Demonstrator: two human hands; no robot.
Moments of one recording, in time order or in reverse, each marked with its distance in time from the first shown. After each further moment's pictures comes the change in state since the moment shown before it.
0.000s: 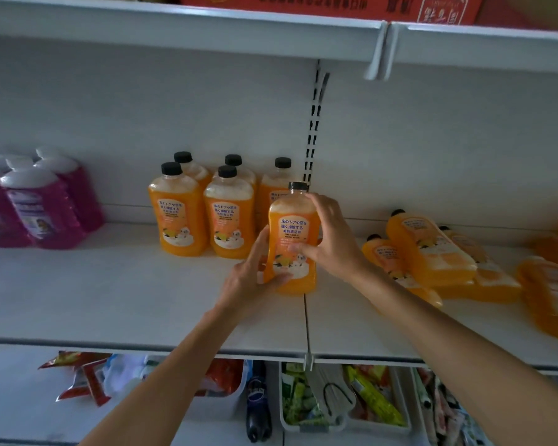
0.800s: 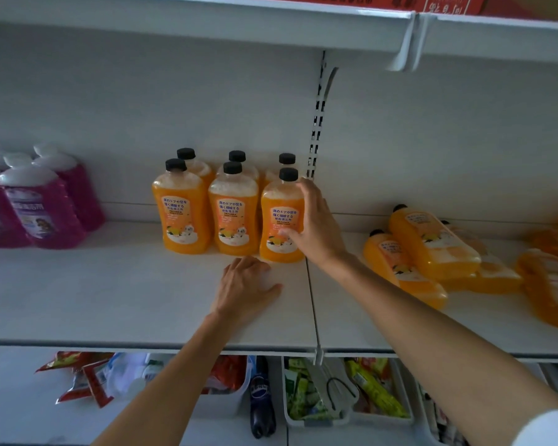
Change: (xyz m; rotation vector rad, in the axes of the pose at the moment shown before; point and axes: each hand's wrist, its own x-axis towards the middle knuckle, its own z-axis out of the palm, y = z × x) left_hand -0.011 -0.009 -0.009 0.435 -0.032 -0.043; right_hand 0.021 -0.004 0.040 -0.171 0.111 0.003
